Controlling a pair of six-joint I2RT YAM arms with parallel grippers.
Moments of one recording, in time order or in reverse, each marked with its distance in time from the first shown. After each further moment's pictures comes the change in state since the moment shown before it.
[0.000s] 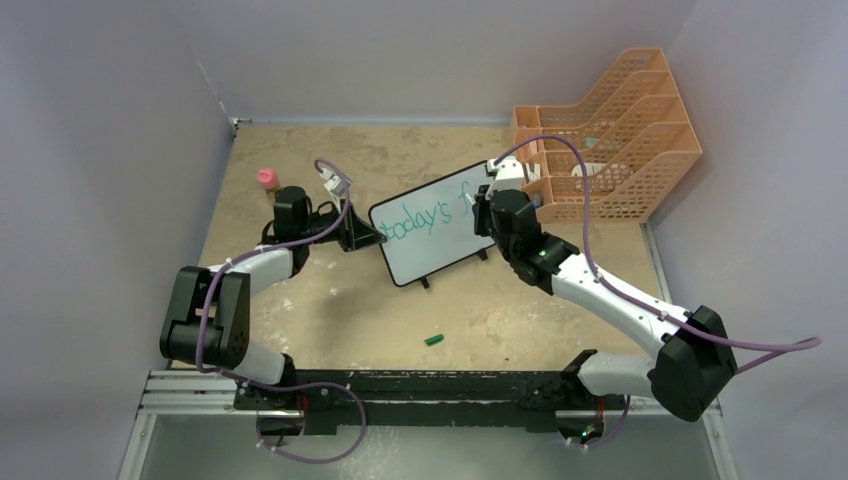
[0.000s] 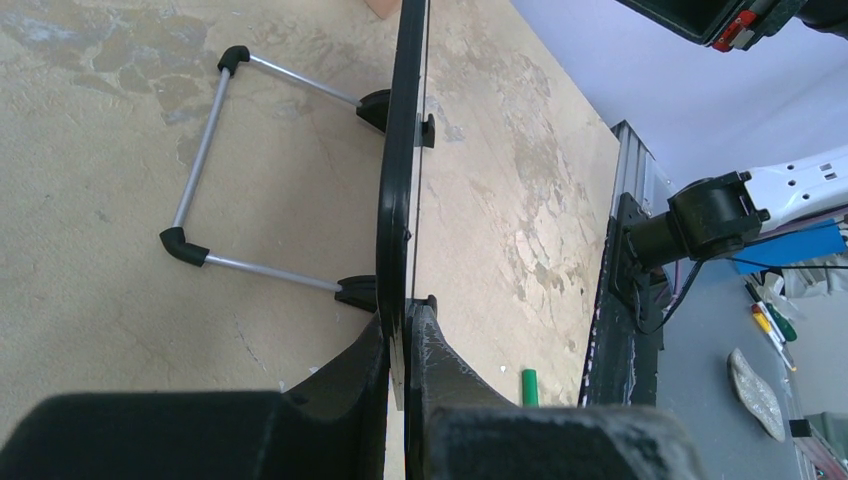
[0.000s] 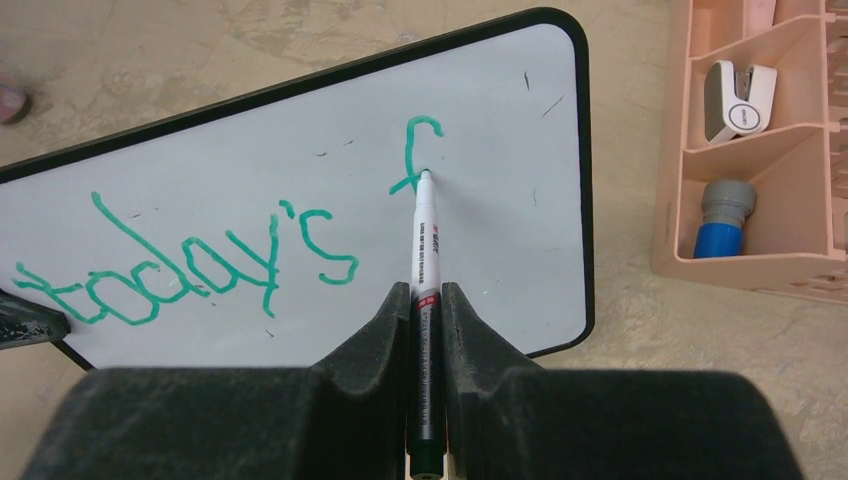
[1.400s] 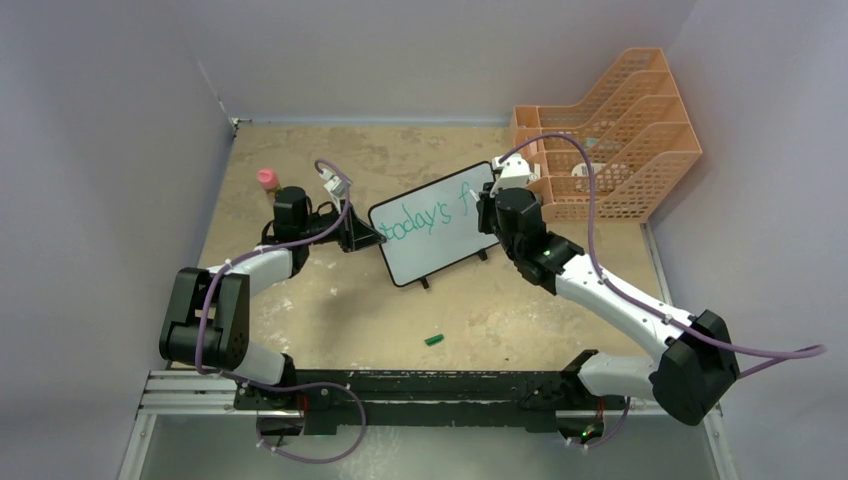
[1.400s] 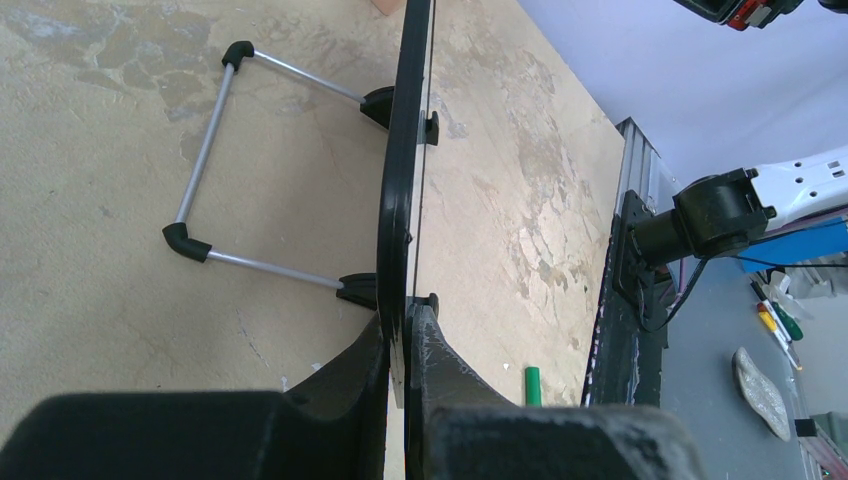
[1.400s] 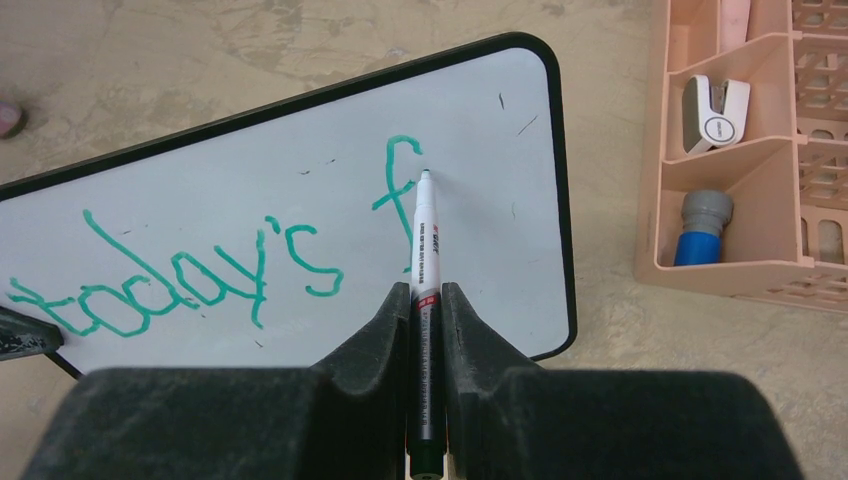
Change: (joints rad) left arm 0.000 -0.007 0.000 -0.021 -0.007 0.018; right arm -0.020 -0.020 0.000 0.003 -0.003 -0.017
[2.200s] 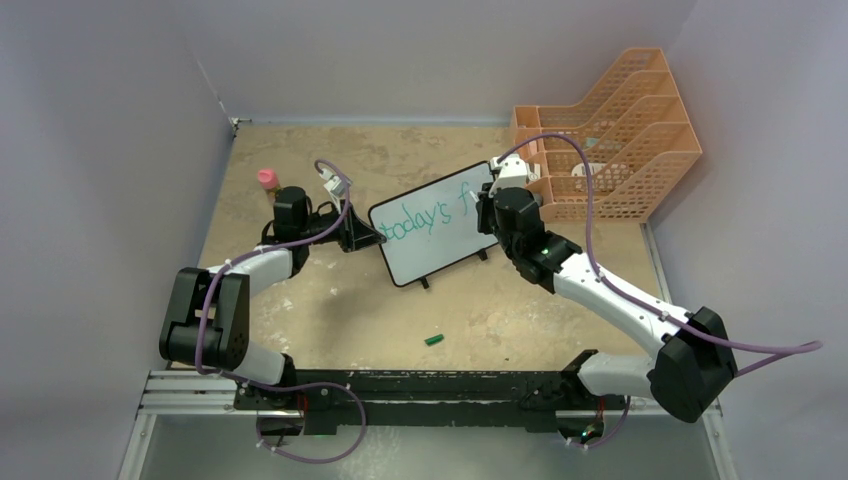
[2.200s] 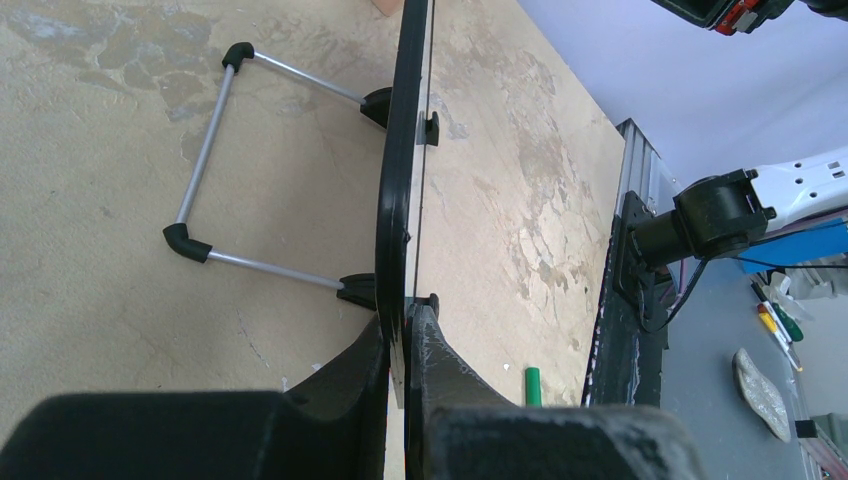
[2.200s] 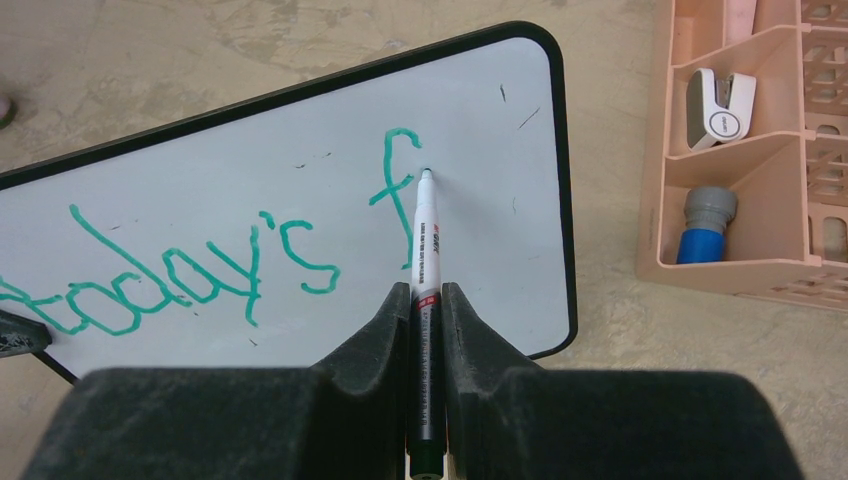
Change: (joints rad) left arm 0.000 0.000 0.000 0.000 -0.002 0.000; right arm -0.005 0.017 0.000 0.002 -0.008 -0.002
